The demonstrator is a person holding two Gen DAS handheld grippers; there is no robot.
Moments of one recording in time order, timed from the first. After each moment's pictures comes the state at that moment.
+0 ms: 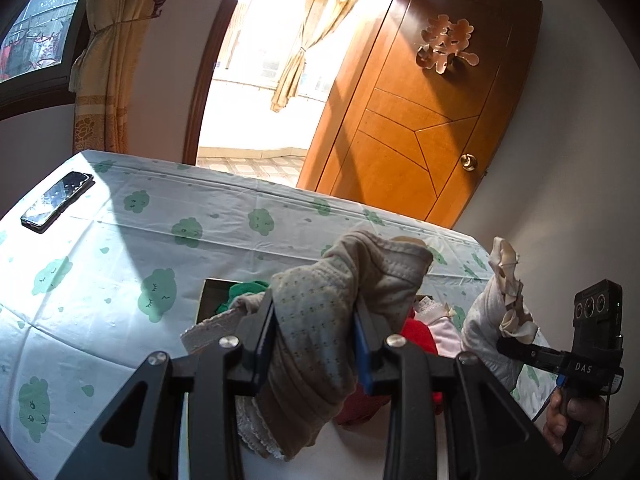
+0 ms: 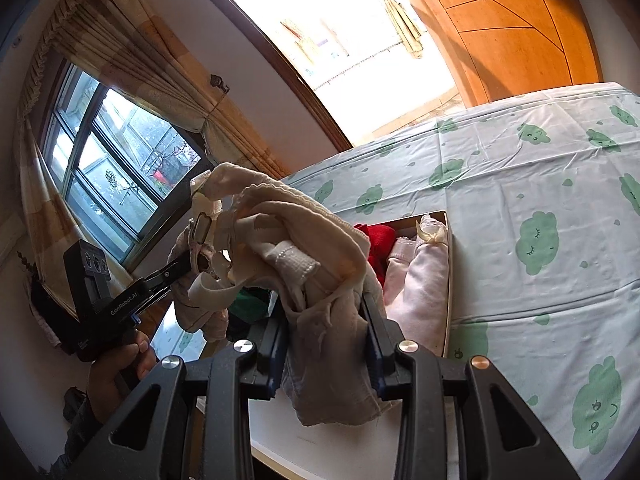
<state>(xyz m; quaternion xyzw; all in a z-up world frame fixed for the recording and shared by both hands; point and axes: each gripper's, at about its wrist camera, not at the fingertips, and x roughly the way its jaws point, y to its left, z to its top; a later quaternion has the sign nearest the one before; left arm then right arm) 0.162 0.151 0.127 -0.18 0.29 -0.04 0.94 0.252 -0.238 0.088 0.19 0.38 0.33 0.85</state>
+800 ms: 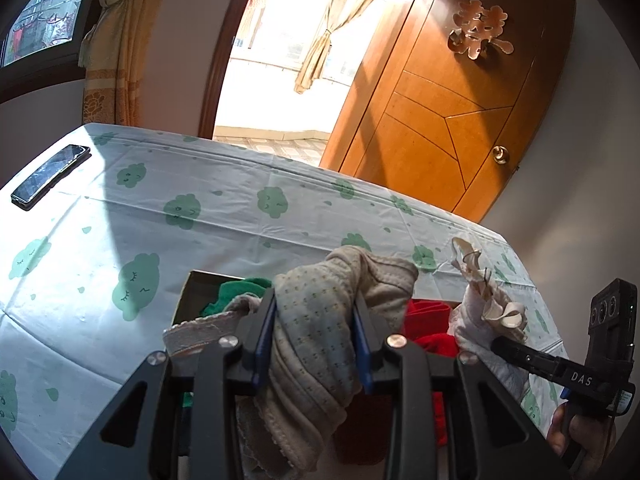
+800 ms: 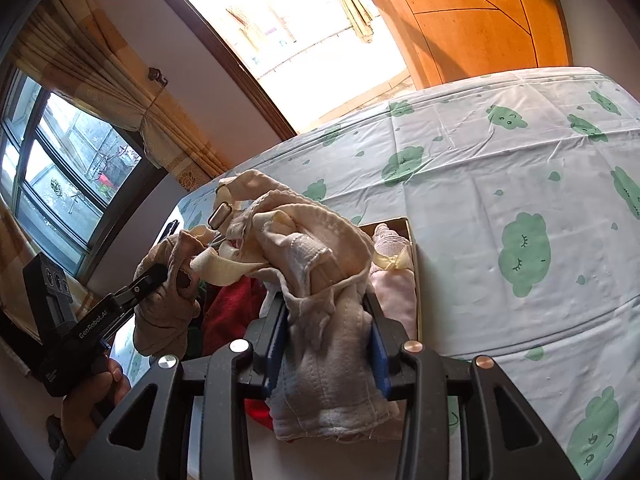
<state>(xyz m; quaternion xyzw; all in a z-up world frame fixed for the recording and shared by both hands) 0.207 0.135 0.095 -0.18 0.33 0.00 0.93 0.300 -0.218 0.067 0.17 0.42 0.24 0.86</state>
